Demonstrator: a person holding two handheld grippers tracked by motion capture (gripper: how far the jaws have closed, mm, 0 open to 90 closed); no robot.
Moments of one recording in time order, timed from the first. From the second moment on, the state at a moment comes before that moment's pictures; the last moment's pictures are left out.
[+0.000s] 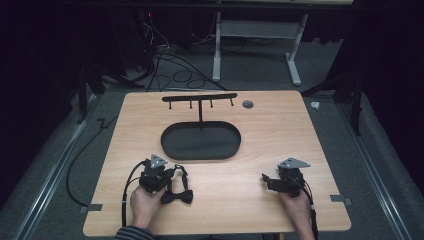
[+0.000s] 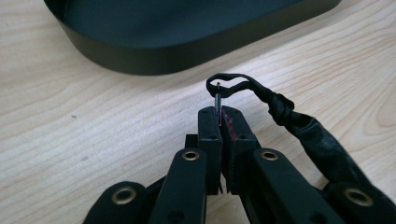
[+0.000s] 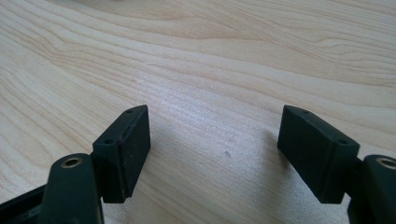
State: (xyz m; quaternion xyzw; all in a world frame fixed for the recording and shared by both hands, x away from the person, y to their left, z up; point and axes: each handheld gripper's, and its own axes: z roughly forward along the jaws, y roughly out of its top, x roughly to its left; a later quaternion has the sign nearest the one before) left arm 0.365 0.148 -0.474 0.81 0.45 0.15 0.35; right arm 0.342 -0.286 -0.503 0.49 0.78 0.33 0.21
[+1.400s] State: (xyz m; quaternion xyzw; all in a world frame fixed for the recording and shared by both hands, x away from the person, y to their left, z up) left arm 0.355 0.140 -0.403 0.80 0.38 0.17 0.43; right arm 0.342 -0.286 -0.503 0.49 0.78 0.33 0.21
